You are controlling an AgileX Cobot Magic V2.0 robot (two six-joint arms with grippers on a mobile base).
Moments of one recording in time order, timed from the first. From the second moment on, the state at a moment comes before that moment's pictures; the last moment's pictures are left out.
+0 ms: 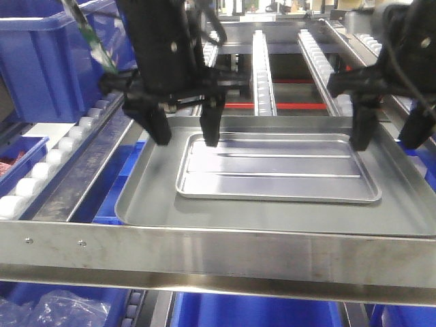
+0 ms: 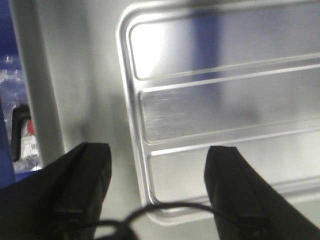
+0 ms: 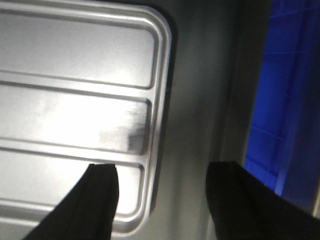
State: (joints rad) left arm -0.68 1.95 -1.54 0.17 0.78 -0.55; right arm 0.23 1.69 -1.14 -0.07 0.66 0.31
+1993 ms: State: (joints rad) left arm -0.75 1.70 -1.66 0.21 1.07 -0.57; right arm 0.27 1.30 -1.15 -0.02 0.87 0.33
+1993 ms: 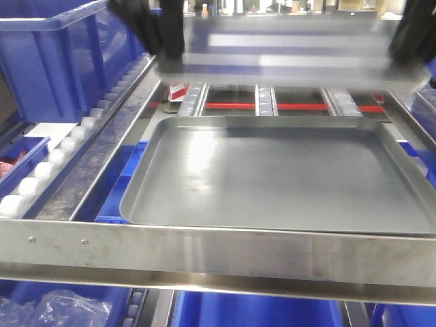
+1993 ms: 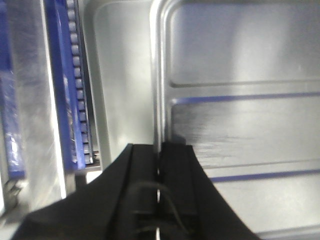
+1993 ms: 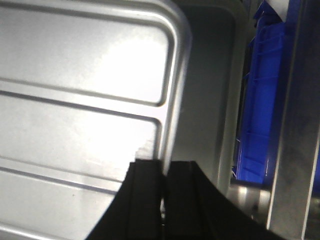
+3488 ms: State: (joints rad) left arm -0.91 1.51 -1.47 0.21 1.10 -0.67; right arm 0.34 1.06 -1.03 -0.02 1.03 0.39
